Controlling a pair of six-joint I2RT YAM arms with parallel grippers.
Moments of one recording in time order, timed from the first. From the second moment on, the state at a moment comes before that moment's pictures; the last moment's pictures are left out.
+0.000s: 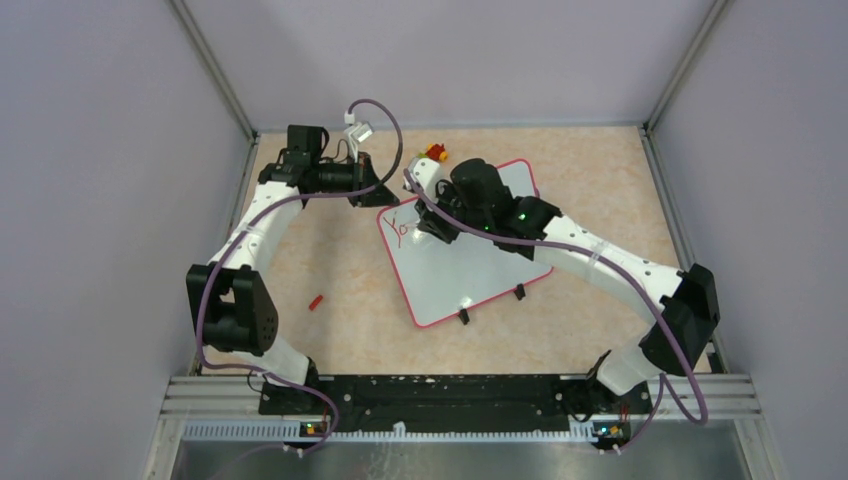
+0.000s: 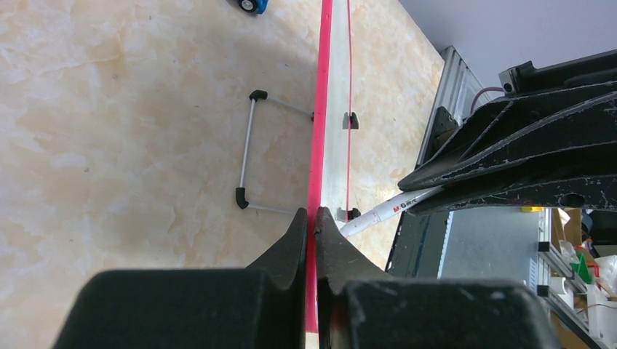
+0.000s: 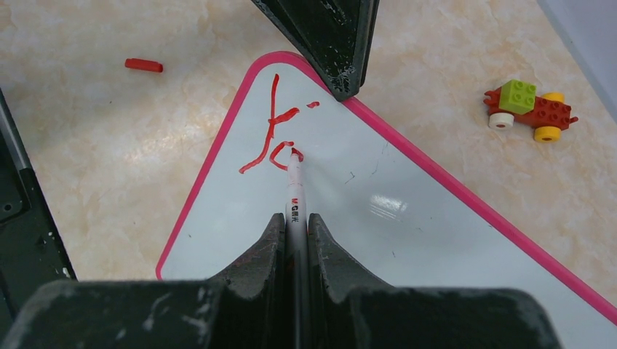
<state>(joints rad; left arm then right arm) -0.13 1.59 1.39 -0.57 1.10 0.06 0.88 1.52 1.40 -0.39 -0.13 -0.21</state>
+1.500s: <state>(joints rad) -0.13 1.60 1.39 -0.57 1.10 0.06 0.85 1.48 1.35 -0.39 -0.16 -0.21</state>
